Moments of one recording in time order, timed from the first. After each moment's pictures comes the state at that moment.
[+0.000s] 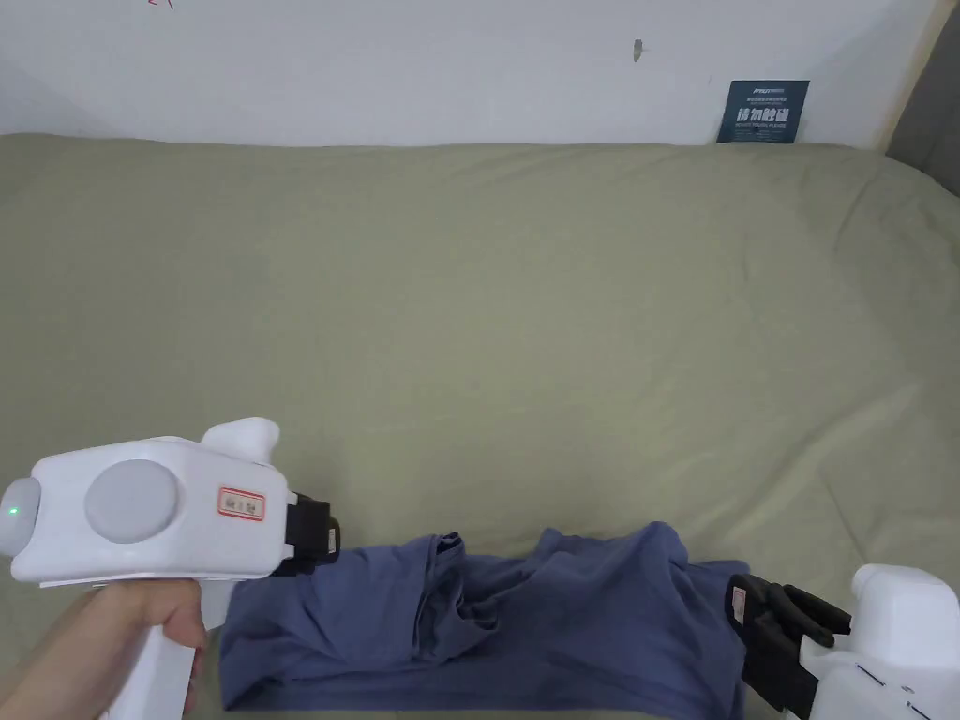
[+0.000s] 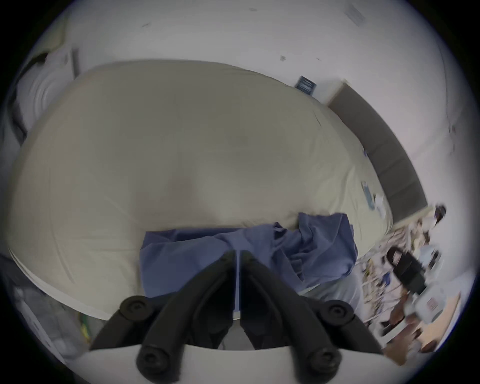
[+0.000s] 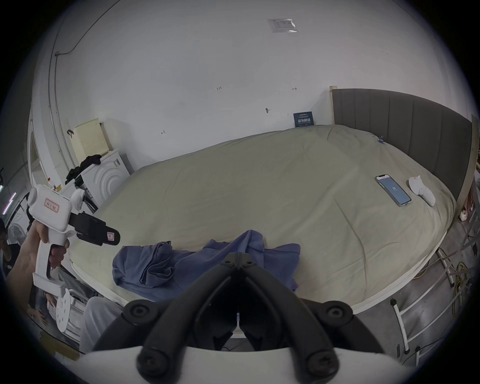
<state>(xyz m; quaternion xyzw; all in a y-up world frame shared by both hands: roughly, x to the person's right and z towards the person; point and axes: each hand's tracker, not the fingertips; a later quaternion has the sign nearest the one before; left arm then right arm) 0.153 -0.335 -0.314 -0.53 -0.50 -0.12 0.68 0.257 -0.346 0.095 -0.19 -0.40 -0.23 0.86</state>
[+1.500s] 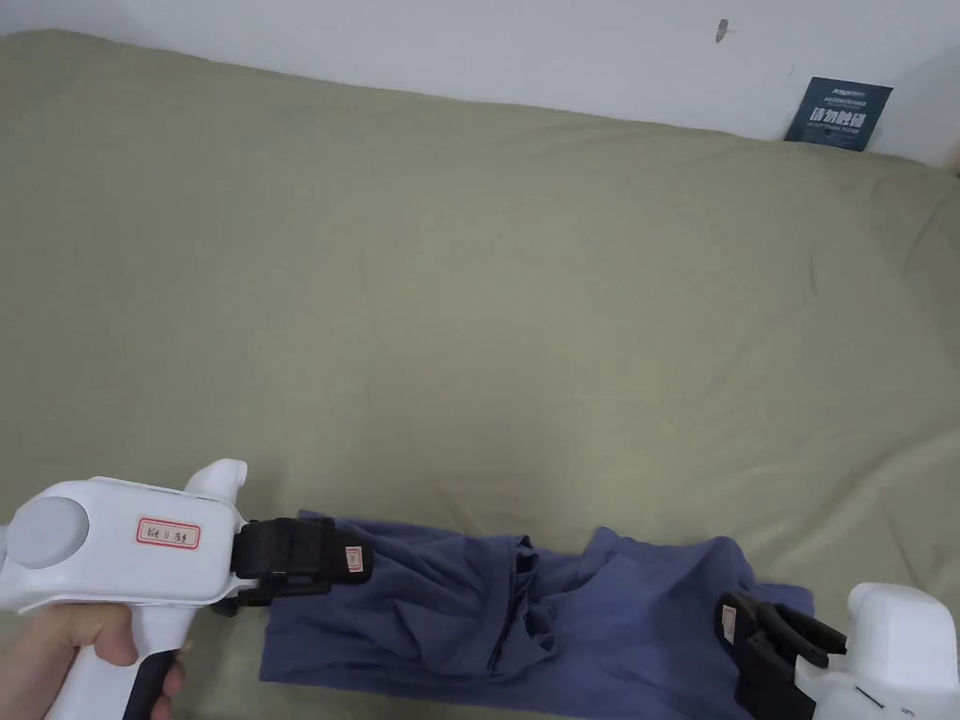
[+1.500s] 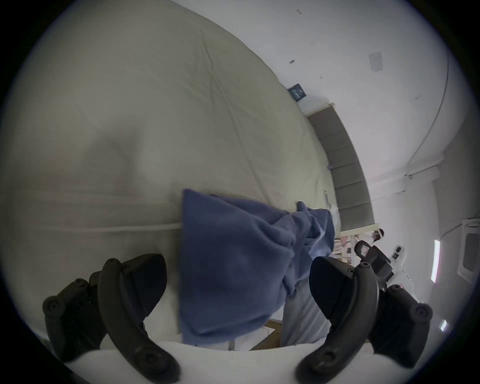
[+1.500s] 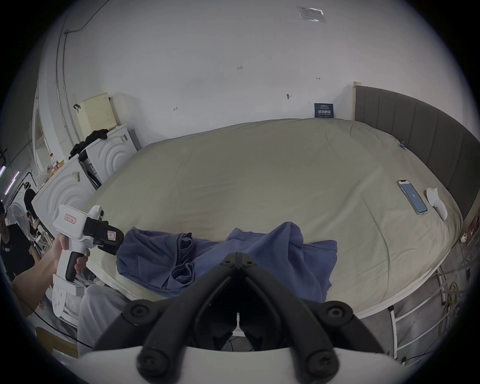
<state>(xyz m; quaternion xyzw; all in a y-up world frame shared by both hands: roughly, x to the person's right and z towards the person) 0.127 -0.440 -0.393 -0.61 -0.59 0.02 0.53 0.250 -0.350 0.036 -0.26 -0.37 -0.22 0.87</state>
